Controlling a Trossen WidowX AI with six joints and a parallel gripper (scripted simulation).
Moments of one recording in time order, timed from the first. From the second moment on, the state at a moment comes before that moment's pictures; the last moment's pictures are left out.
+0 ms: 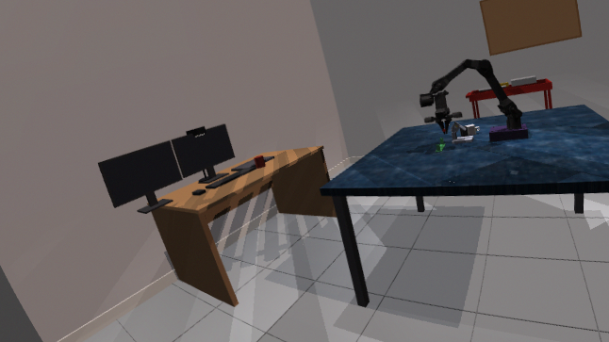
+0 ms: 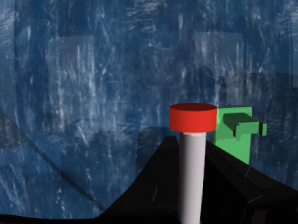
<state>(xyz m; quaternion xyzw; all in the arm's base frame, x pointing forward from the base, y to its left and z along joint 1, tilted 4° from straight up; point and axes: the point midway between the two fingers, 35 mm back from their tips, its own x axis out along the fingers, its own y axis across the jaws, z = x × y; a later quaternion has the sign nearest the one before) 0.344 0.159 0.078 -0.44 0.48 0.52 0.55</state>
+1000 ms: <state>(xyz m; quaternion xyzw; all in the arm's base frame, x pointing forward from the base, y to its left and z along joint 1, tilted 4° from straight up) 0.395 0.190 0.074 -0.45 0.47 0.53 0.55</state>
